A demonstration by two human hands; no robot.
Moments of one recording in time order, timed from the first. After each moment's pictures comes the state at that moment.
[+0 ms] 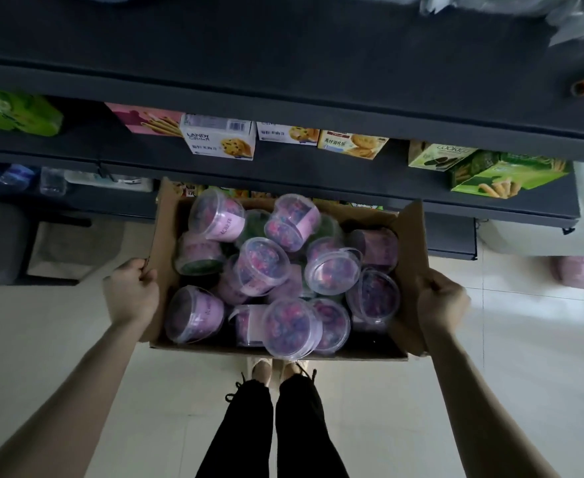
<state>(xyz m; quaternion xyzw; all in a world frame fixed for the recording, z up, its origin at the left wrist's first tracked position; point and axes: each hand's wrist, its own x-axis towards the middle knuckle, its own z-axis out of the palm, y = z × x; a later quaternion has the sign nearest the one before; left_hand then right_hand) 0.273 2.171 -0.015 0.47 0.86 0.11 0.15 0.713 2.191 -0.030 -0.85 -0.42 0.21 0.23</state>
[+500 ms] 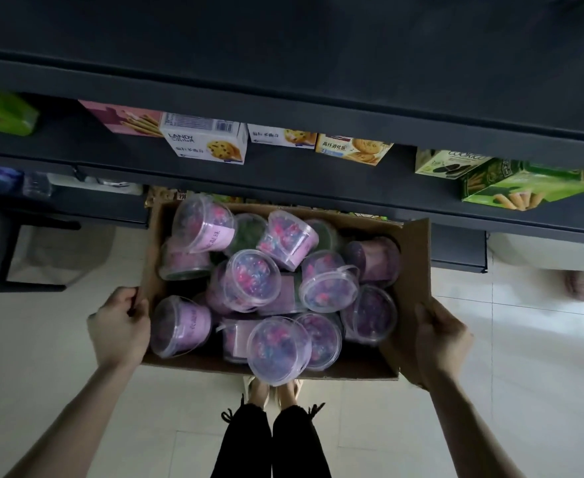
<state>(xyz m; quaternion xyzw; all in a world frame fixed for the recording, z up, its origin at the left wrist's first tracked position) 0.300 2.158 -0.046 0.45 0.87 0.15 0.13 0.719 2.177 -0.064 -0.82 -0.45 0.23 0.28</state>
